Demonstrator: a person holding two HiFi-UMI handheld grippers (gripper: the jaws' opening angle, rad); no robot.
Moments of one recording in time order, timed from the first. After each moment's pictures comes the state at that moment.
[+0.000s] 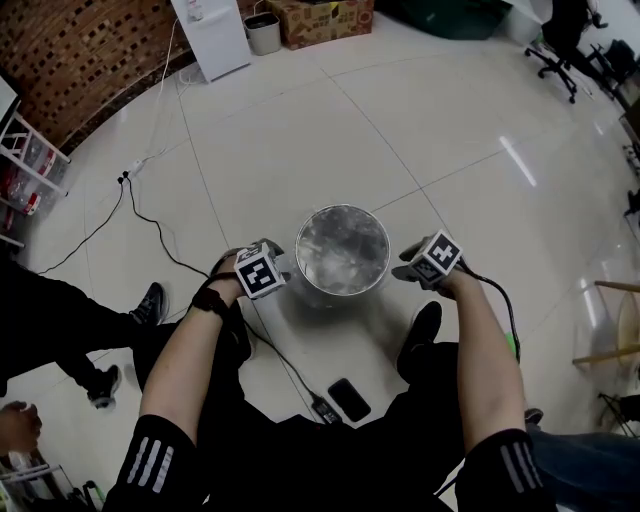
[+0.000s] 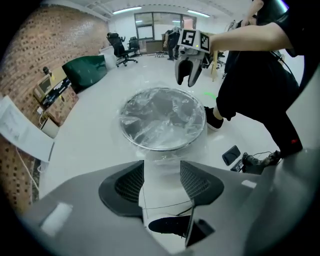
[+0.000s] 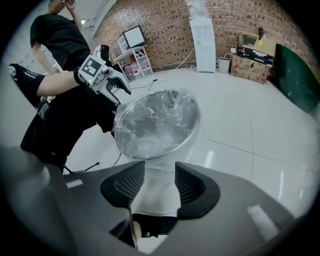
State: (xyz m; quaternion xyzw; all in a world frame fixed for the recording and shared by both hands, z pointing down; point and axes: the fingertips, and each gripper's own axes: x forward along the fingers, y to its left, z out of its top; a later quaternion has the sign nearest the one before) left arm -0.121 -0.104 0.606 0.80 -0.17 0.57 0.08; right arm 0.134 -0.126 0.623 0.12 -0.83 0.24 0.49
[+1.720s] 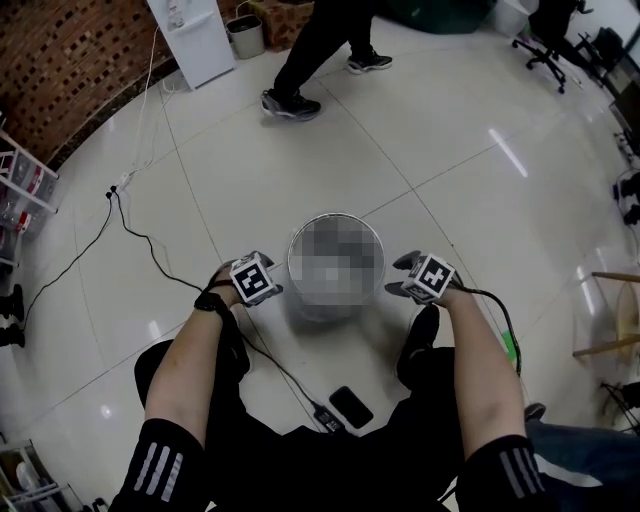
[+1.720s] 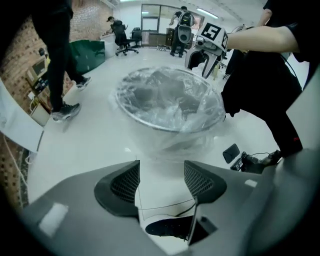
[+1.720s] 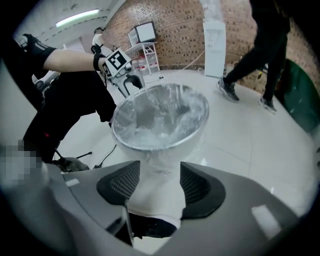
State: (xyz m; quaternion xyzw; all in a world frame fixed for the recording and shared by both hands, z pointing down) left arm -0.142 -0.117 0.671 0.79 -0.15 0.58 0.14; right arm 0.135 -0.118 0.652 0.10 -0.84 0.18 0.50
